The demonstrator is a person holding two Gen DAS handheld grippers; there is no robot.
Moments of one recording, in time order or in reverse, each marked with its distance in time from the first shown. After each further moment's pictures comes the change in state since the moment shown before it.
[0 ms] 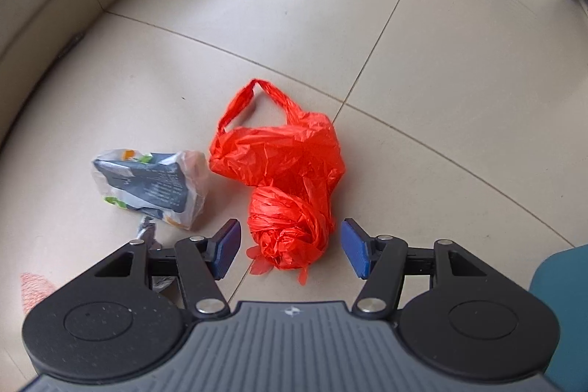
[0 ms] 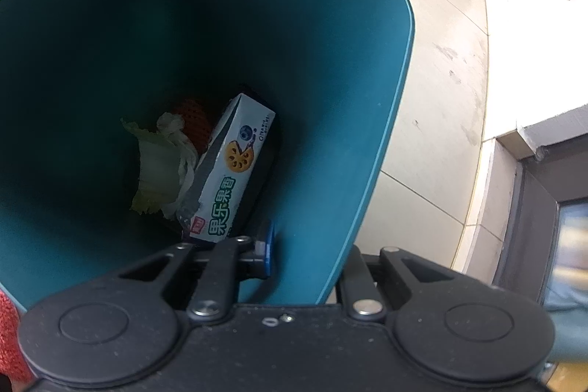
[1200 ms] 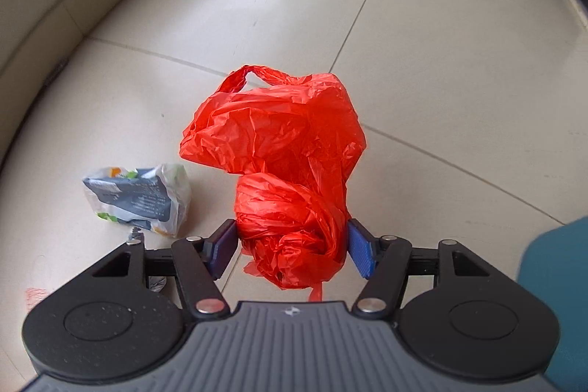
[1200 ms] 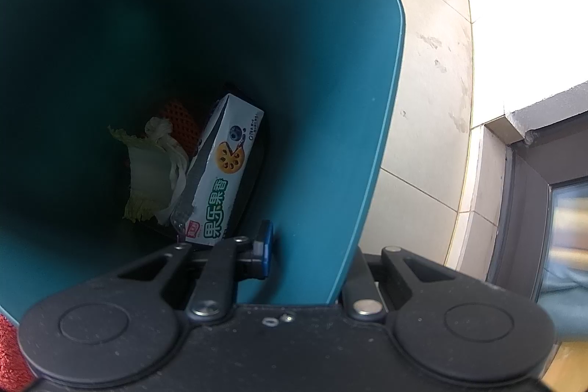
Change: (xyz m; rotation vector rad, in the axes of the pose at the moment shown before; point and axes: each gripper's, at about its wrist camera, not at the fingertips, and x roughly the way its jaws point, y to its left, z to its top) left arm -0.048 -0.019 -0.011 0.086 -0.037 -0.024; right arm 0.006 0.004 0.004 0.051 0.016 -0.030
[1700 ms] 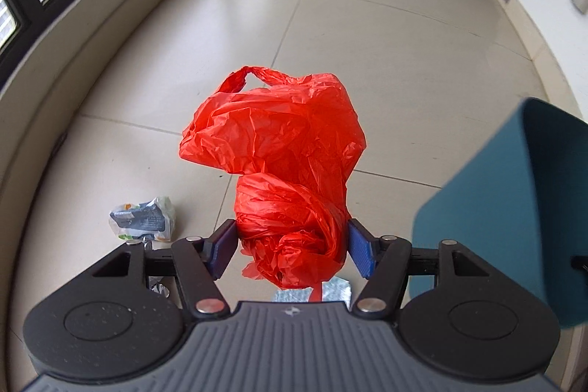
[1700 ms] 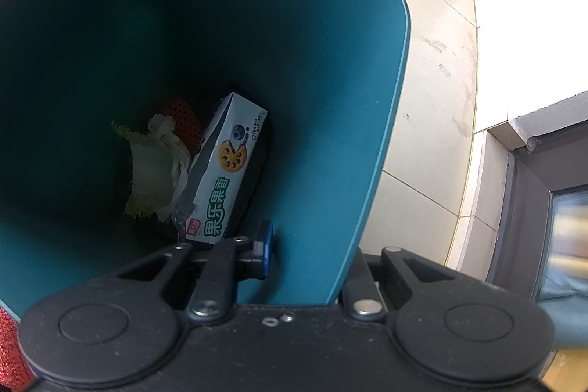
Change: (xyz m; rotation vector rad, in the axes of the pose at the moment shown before) left arm -0.174 -0.067 -0.013 0.190 -0.078 -0.085; right arm -0.003 0.002 0.001 -0.016 0.001 0.002
